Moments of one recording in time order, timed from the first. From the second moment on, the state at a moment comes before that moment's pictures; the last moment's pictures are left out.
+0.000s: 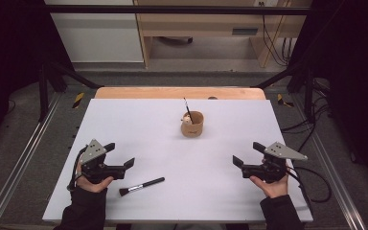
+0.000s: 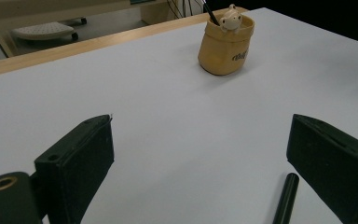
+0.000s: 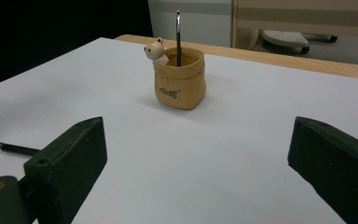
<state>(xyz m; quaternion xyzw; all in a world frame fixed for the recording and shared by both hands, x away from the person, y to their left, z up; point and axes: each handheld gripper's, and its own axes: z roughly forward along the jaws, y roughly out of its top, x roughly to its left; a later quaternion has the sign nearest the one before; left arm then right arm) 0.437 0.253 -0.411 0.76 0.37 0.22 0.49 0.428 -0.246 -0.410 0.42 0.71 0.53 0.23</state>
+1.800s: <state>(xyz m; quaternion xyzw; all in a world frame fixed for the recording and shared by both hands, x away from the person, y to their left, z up) 0.437 0.204 -0.422 0.88 0.28 0.14 0.35 0.425 -0.229 -0.407 0.40 0.73 0.52 0.22</state>
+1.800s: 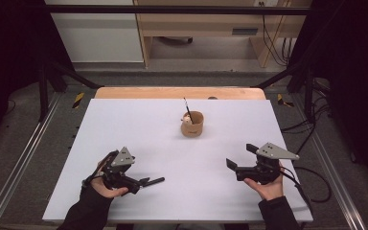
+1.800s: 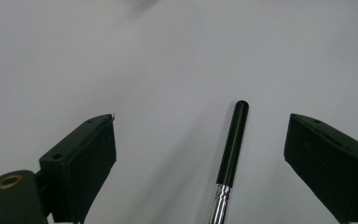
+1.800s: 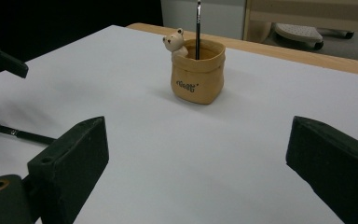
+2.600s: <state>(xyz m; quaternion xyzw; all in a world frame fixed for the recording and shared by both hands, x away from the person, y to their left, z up) 0.438 0.194 -0.435 0.92 0.25 0.12 0.29 0.426 -0.227 -0.408 0.39 0.74 0.51 0.21</state>
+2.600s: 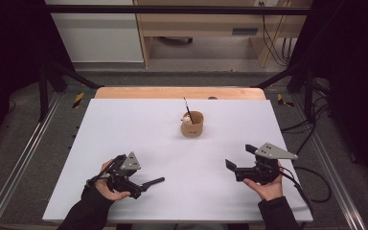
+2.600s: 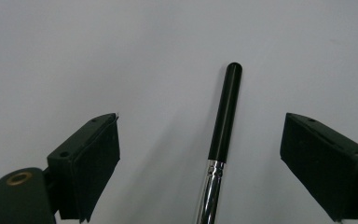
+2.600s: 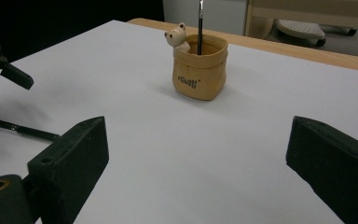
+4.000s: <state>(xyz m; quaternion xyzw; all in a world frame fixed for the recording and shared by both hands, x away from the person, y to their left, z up) 0.440 0.180 -0.451 0.94 0.22 0.08 0.23 0.426 -0.224 -0.411 0.39 0.74 0.51 0.21</state>
